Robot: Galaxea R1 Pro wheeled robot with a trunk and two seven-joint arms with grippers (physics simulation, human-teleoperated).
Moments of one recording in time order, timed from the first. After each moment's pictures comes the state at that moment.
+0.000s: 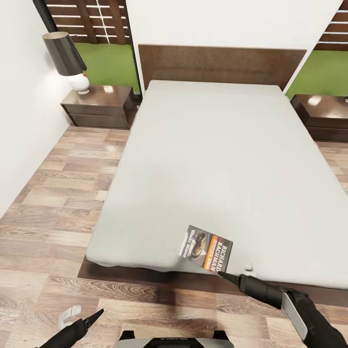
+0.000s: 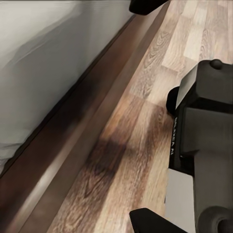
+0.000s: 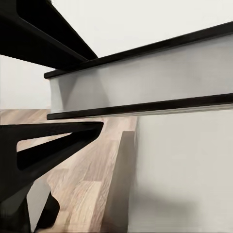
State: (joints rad) left arm -0.25 0.27 0.16 -0.52 0.53 0.14 -0.84; right arm -0.40 -0.23 -0.09 -0.83 -0.39 0.55 1.19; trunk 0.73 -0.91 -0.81
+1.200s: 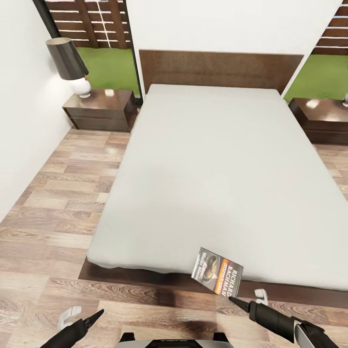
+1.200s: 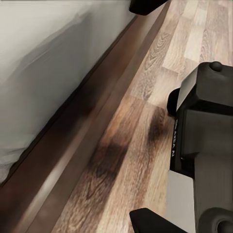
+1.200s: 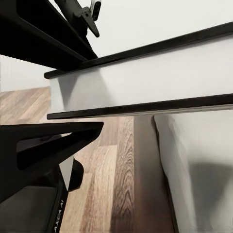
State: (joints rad) left arm -0.25 0.27 0.16 -0.52 0.53 0.14 -0.83; right arm -0.40 -0.27 -0.09 -0.48 -0.38 0.28 1.18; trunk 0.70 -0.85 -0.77
